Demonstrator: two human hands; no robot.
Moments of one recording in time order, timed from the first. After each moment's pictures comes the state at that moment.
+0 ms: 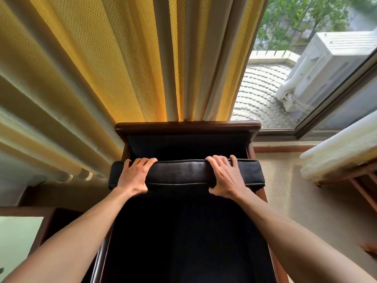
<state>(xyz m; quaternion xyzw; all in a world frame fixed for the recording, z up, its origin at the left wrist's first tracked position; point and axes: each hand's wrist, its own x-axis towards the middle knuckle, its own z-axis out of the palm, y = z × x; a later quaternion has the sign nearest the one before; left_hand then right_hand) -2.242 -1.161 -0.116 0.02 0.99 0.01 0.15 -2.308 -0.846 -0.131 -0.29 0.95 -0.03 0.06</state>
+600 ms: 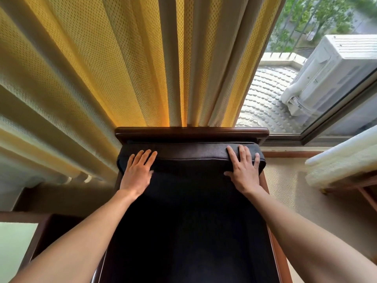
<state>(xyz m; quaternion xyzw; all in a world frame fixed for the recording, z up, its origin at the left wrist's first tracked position) -2.276 -1.172 -0.154 -0.02 1.00 0.04 0.02 -2.368 -0.829 -0.155 -0.13 0.99 -0.03 0.06</state>
